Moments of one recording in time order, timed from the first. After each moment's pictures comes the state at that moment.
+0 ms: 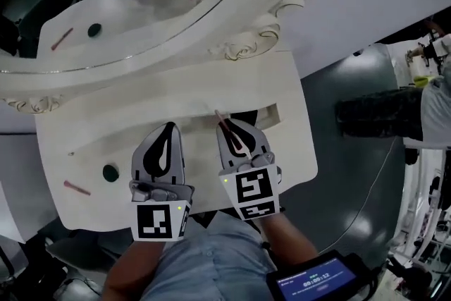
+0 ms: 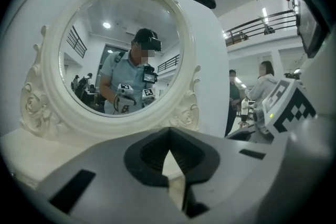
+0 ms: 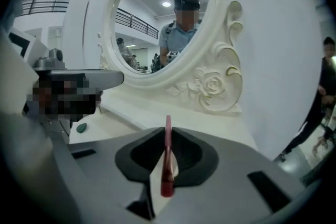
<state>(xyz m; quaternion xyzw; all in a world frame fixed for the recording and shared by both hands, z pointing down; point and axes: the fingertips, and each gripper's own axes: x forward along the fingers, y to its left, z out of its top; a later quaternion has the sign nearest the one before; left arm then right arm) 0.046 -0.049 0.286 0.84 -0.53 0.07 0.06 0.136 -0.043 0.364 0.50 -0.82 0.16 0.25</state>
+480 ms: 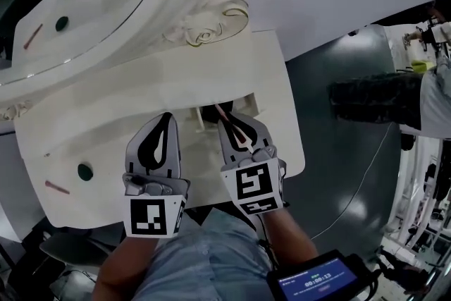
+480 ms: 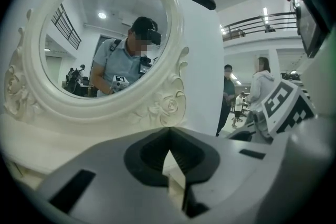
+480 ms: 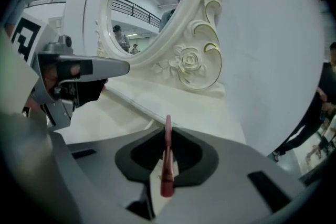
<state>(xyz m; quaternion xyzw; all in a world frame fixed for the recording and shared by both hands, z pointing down) 0.117 -0.060 0.324 0.86 -0.50 0.10 0.09 0.210 -0.038 0.407 0.48 -0.80 0.16 0.31</state>
